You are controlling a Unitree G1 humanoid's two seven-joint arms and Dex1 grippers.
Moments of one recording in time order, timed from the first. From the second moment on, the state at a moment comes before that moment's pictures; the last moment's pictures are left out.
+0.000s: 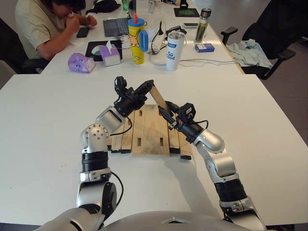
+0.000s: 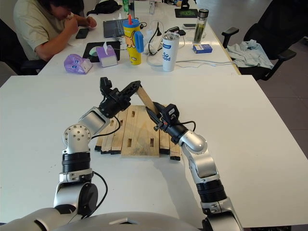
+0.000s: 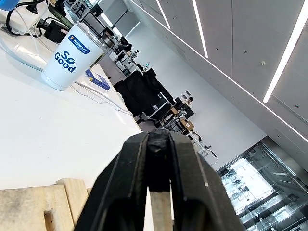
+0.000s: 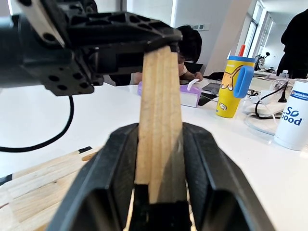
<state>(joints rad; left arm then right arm) -0.49 0.00 0.24 0.04 -0.88 0.78 -0.31 -0.17 -0.18 0.17 -0.10 0.16 0.10 0.49</state>
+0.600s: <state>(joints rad) -0.16 -0.04 0.32 -0.36 -0.70 0.56 0.03 -0.21 -0.19 -0.01 0.04 0.21 0.30 0.38</state>
